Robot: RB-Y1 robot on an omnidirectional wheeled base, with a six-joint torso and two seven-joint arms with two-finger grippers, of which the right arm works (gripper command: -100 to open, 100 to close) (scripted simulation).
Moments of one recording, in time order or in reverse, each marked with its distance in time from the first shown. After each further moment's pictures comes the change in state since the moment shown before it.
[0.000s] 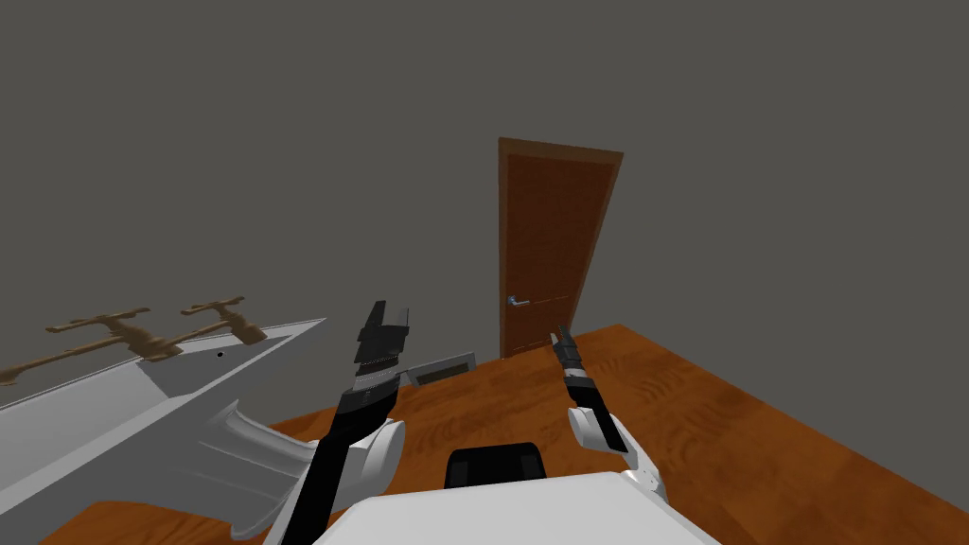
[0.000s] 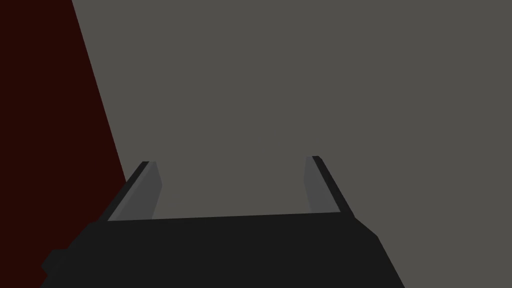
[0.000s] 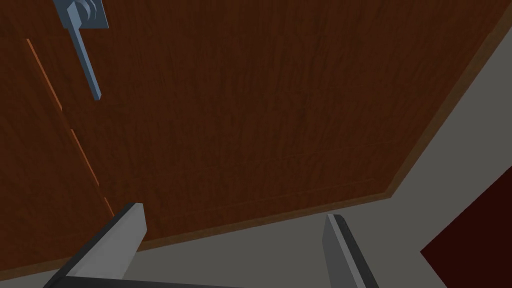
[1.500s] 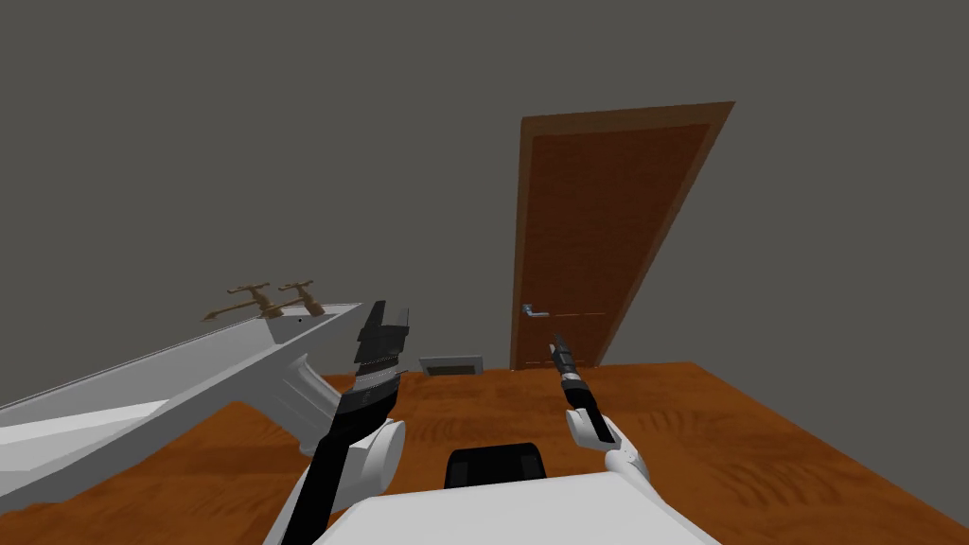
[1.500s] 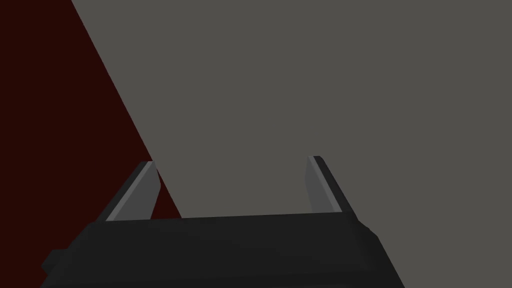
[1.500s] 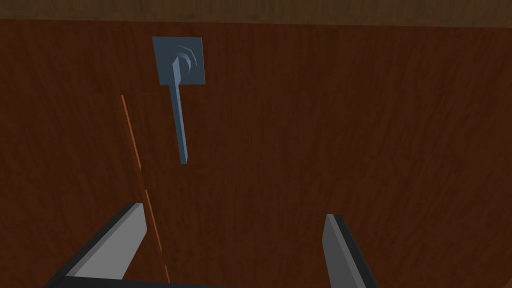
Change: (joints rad) arm -0.186 -0.035 -0.018 0.451 -0.010 -0.079 -0.007
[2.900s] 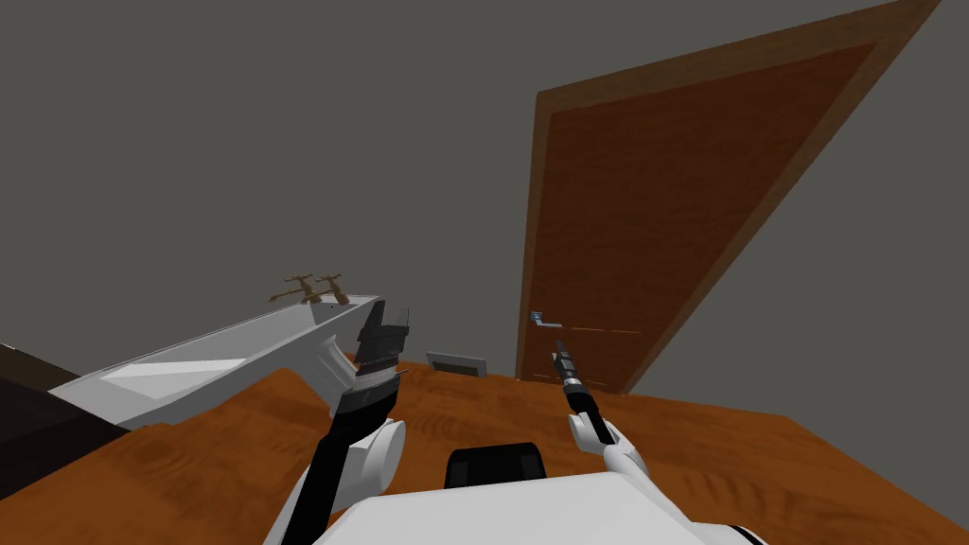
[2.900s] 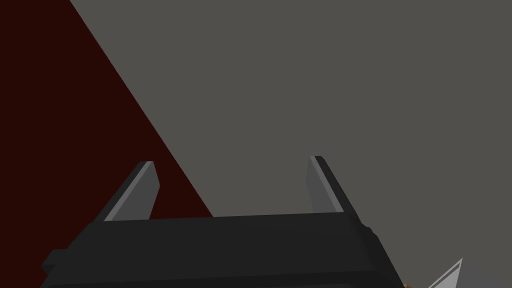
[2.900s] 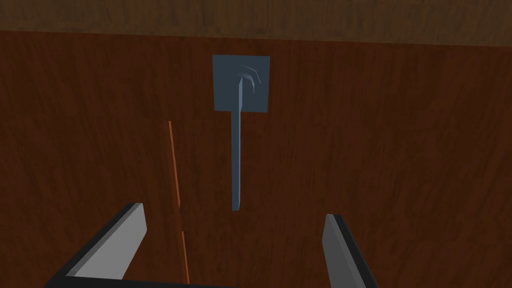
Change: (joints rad) arm -0.115 -0.030 -0.012 0.297 -0.008 -0.045 -0.011
